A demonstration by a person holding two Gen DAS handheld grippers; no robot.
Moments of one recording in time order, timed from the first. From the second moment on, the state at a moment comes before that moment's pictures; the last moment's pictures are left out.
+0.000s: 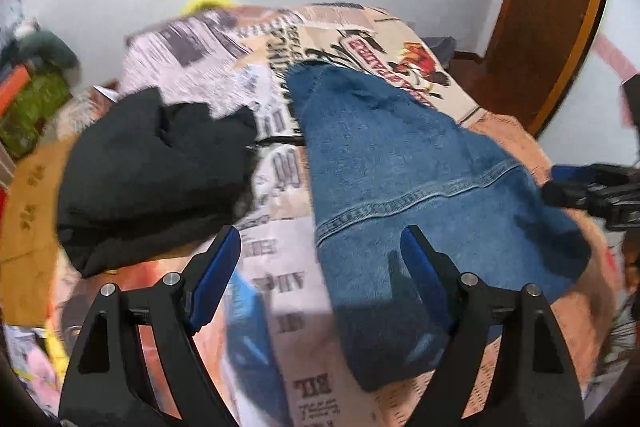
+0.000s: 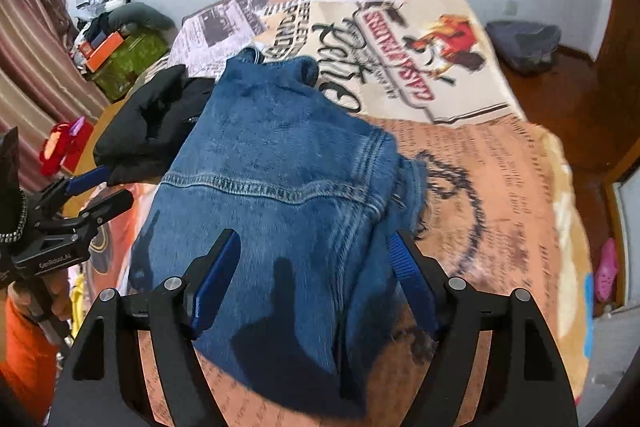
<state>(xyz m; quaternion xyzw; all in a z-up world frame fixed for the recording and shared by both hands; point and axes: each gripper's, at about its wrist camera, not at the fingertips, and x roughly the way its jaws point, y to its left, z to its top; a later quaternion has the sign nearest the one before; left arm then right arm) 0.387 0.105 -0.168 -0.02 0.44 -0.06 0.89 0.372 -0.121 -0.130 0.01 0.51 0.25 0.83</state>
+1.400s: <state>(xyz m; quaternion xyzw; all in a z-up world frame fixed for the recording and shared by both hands) 0.427 0.088 -0.218 -0.23 0.54 -0.20 0.78 0.402 -0.128 -0.163 0.08 0.57 0.27 0.77</state>
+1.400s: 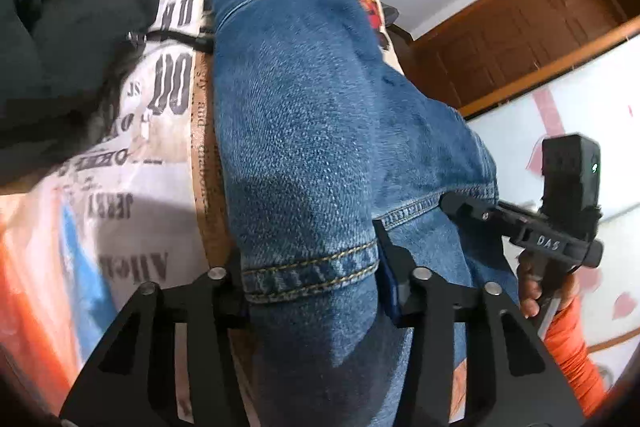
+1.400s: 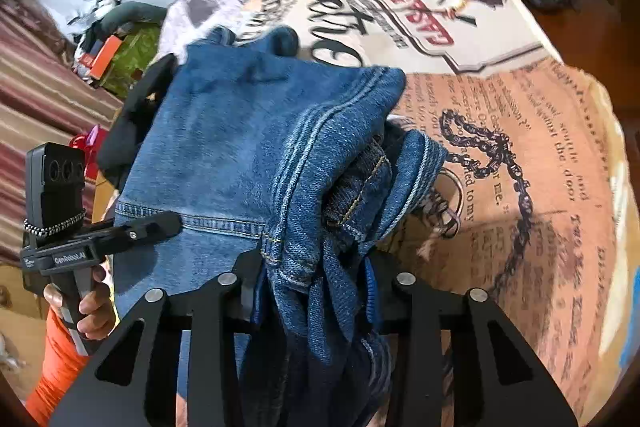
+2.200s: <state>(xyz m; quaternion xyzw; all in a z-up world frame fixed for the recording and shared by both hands) 0.358 0.284 -0.015 -0.18 0.33 -0.09 0.92 0.423 0.078 -0.018 0.06 0.41 0.41 0.81</state>
